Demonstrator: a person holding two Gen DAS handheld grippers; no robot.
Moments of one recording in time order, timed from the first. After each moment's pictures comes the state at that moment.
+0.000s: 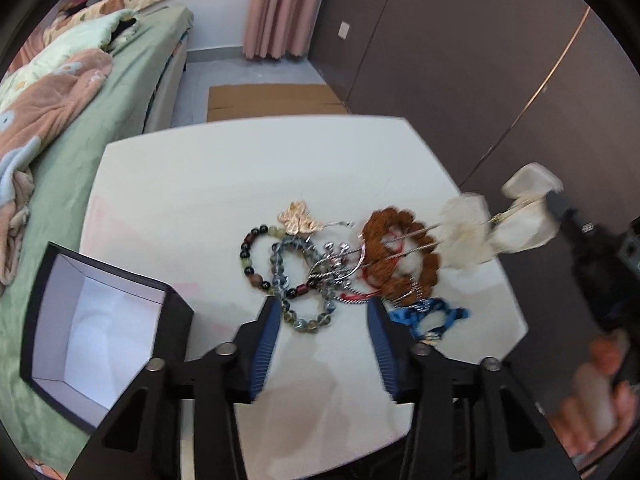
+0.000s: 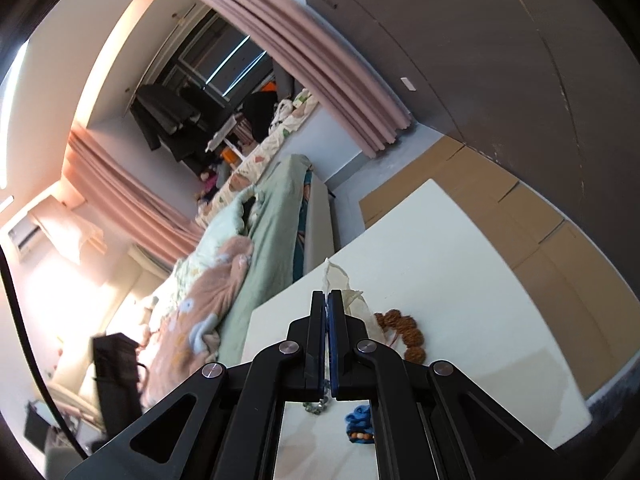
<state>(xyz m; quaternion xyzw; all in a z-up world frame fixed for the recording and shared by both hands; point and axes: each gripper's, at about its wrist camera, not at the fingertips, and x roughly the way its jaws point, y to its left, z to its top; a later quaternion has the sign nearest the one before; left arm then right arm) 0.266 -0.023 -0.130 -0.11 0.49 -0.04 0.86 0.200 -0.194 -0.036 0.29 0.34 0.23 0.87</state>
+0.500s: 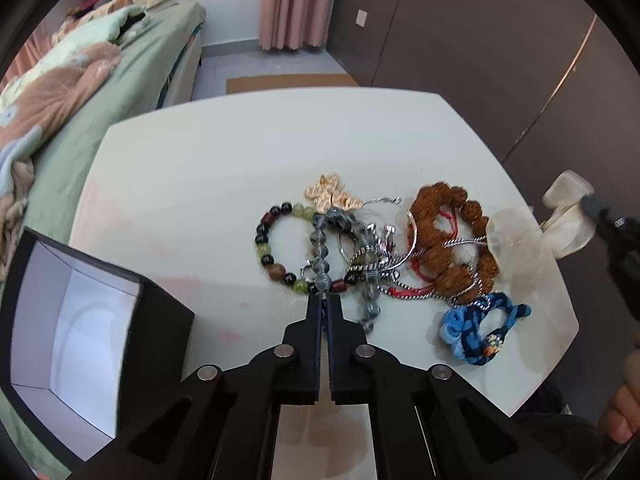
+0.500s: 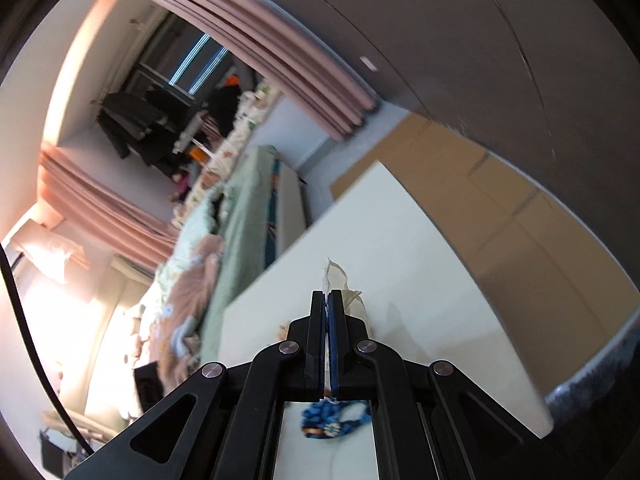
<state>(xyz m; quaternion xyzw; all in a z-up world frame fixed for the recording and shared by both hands) 0.276 -0.021 -0.166 -0.09 0.50 -0.01 0.86 0.225 -0.218 -0.071 0.31 0.41 0.19 0.83</state>
